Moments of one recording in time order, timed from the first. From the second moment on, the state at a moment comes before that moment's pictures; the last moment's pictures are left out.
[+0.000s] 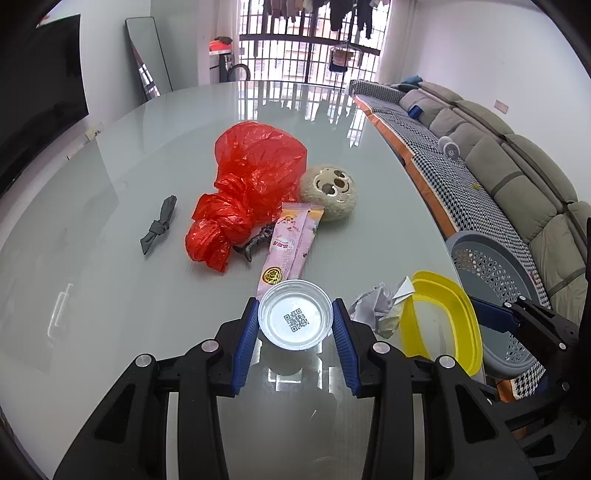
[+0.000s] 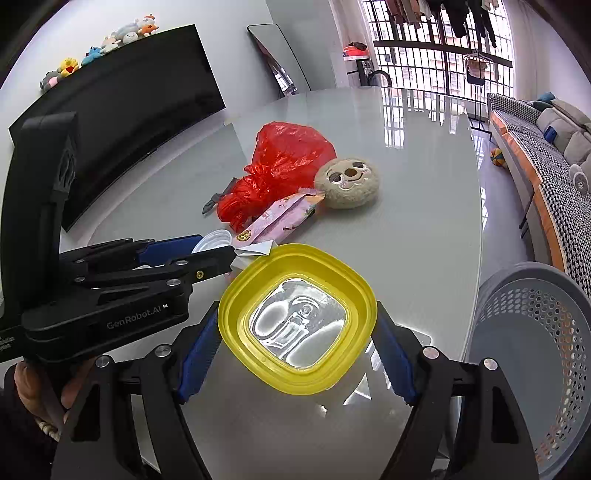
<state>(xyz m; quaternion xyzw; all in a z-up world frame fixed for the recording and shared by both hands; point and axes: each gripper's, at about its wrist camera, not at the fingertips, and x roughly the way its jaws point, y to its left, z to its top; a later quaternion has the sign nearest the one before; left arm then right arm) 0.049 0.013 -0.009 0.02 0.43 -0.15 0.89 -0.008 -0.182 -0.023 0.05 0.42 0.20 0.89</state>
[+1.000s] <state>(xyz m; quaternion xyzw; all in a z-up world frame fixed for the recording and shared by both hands) 0.059 0.007 0.003 0.06 0.43 -0.21 0.87 -0.020 -0.178 -0.021 -0.01 0.38 0.23 0.89</state>
